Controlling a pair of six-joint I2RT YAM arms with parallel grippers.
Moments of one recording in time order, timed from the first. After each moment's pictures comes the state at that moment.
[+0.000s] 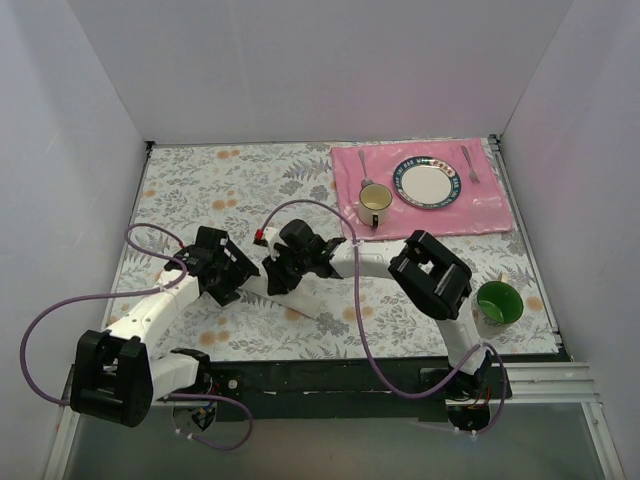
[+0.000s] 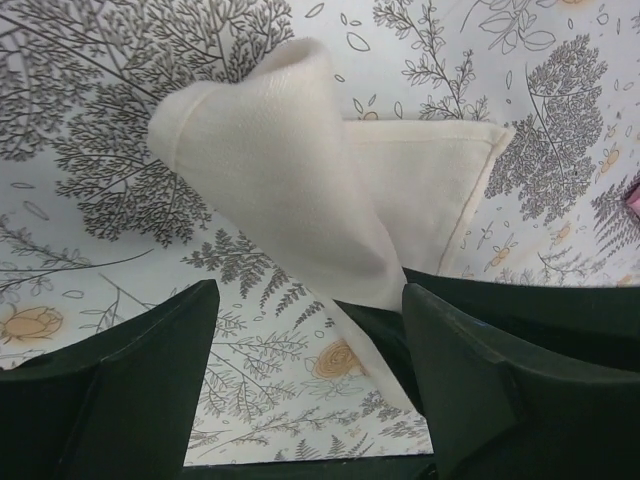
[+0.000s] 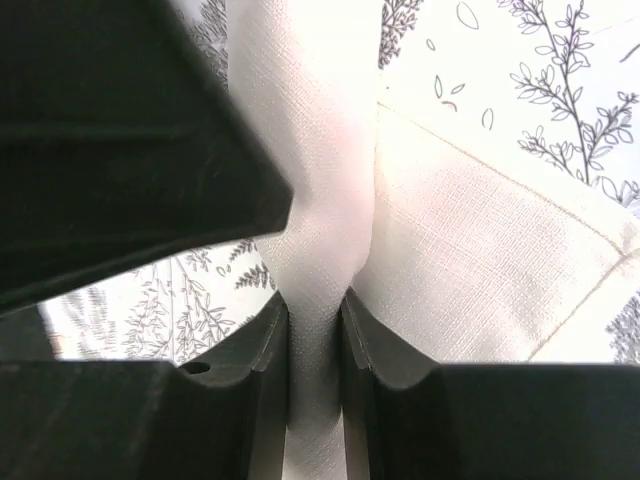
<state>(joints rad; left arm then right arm) -0.24 1.14 0.64 -0.57 0.02 -1.00 1.01 2.06 1.32 -0.02 -0.39 0.11</state>
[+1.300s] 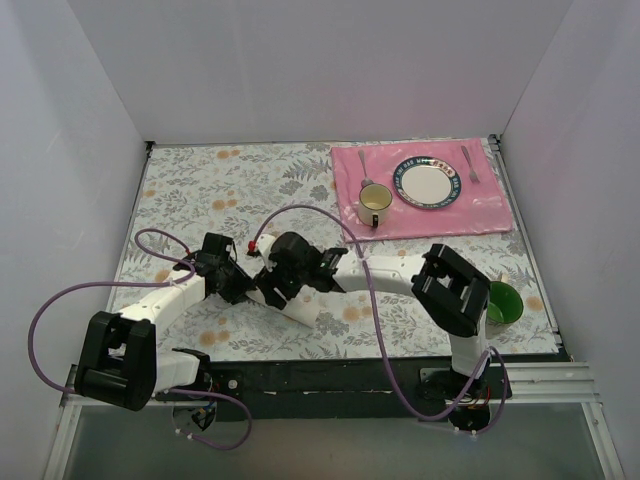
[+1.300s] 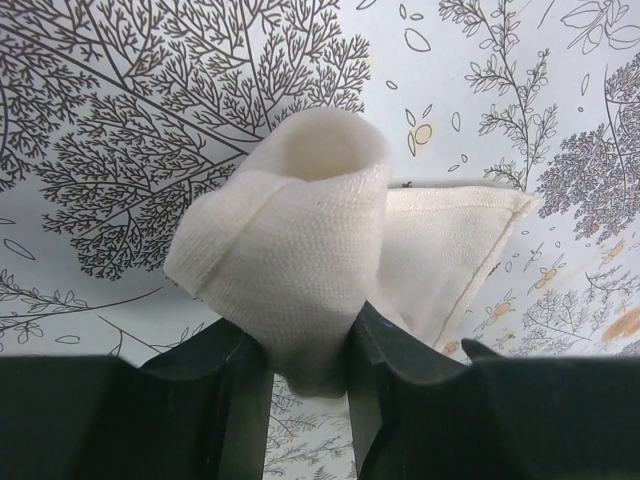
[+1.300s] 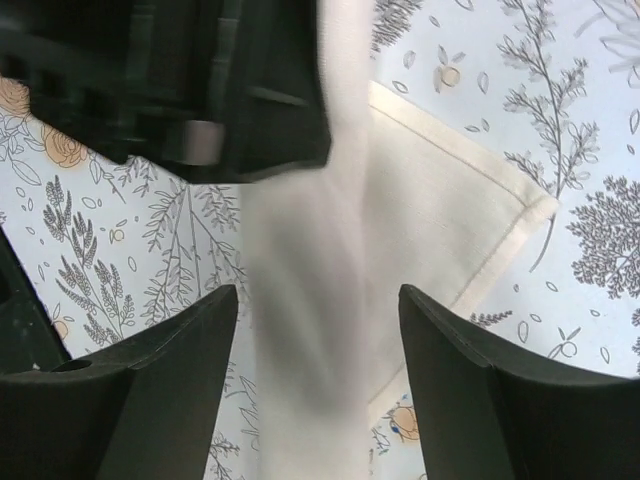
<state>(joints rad) -0.25 1.23 0.57 -0.44 0.04 -1.01 1.07 1.93 1.28 -0.14 -0.22 0.13</state>
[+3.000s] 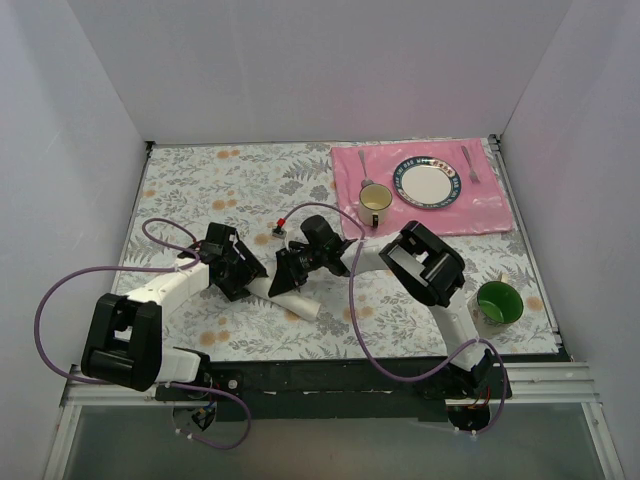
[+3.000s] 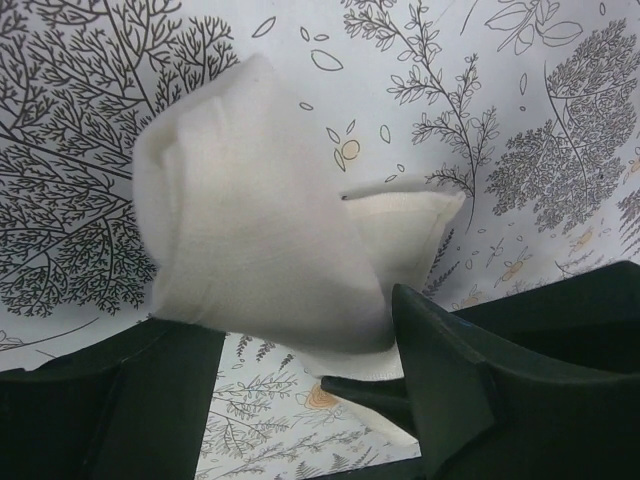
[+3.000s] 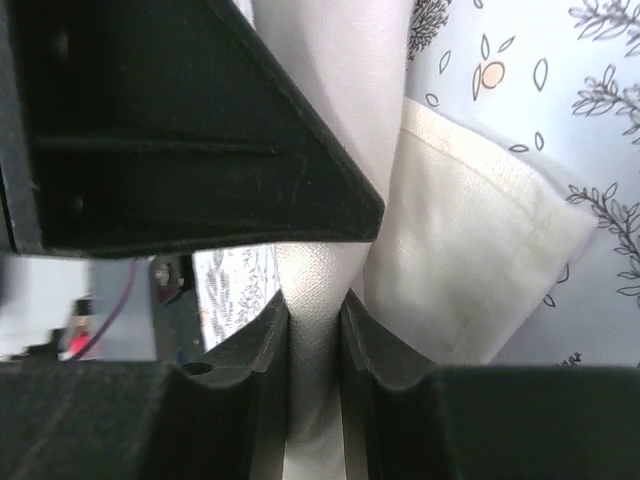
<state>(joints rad) -0.25 1.33 0.64 -0.41 0.10 -0.97 0.88 2.16 1.23 0.31 -0.83 0.48</state>
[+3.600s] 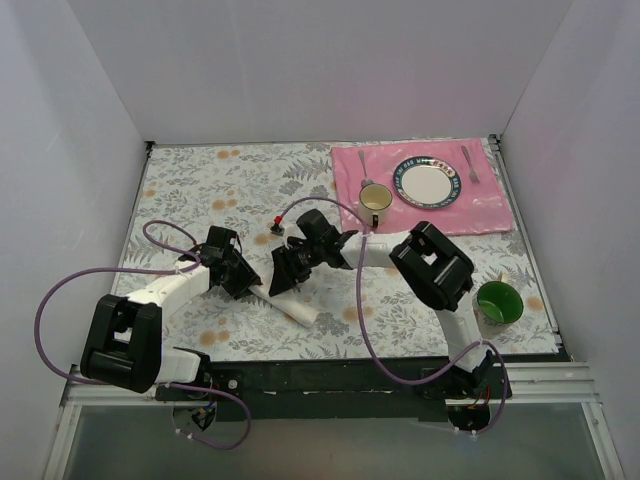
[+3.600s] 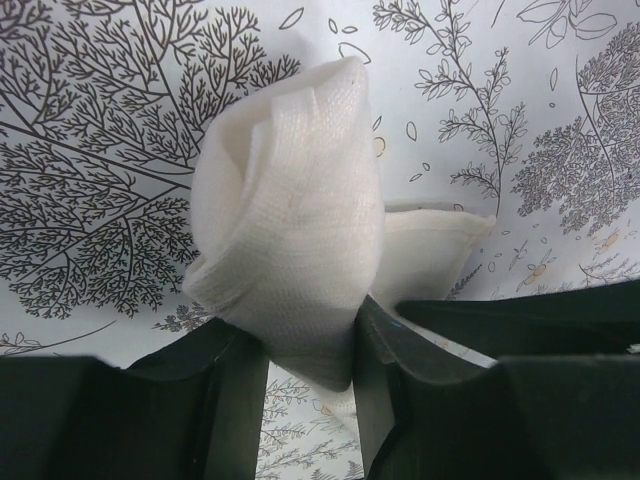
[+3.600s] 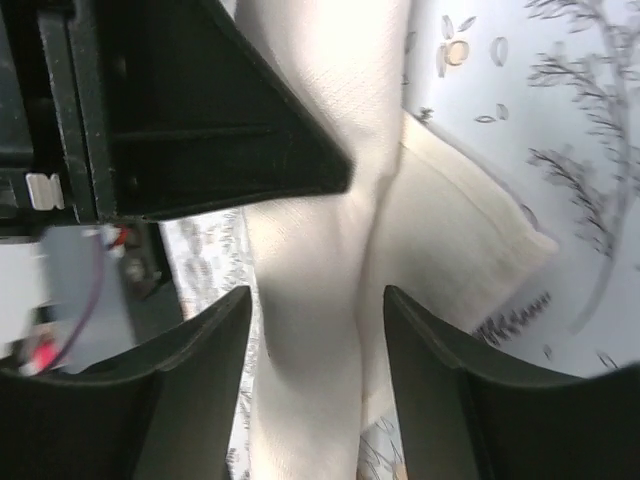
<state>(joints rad) -0.26 1.33 0.62 -0.40 0.08 -0.95 0.86 2.13 1.28 0.13 -0.80 0.45</state>
